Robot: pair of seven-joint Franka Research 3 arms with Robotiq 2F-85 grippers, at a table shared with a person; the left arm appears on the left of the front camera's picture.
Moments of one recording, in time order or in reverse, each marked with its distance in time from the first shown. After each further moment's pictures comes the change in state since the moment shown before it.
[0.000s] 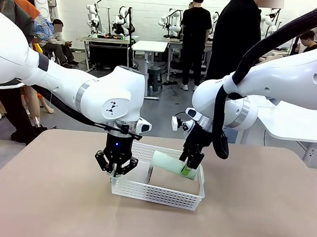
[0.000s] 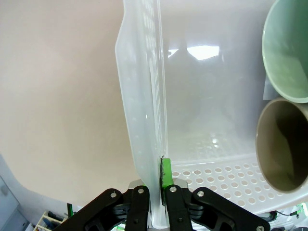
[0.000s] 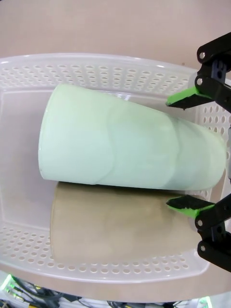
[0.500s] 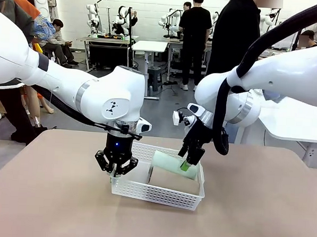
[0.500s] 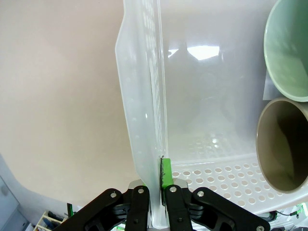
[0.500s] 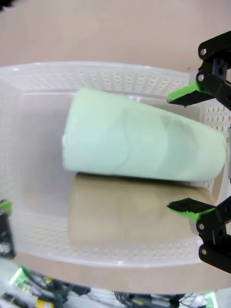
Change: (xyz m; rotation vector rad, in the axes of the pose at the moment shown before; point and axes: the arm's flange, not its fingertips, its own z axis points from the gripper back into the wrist) left arm 0.000 0.000 0.000 0.000 0.000 0.000; right arm 0.008 0.007 0.020 0.004 -0.072 0.014
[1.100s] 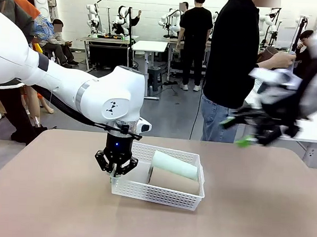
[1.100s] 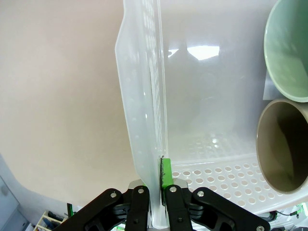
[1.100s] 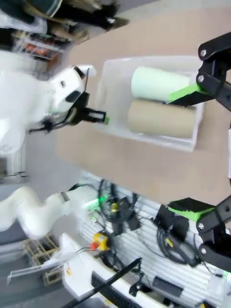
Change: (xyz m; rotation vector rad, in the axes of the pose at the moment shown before) left arm 0.000 0.000 0.000 0.000 0.000 0.001; right arm -0.129 0.148 0.184 0.021 -0.630 0.151
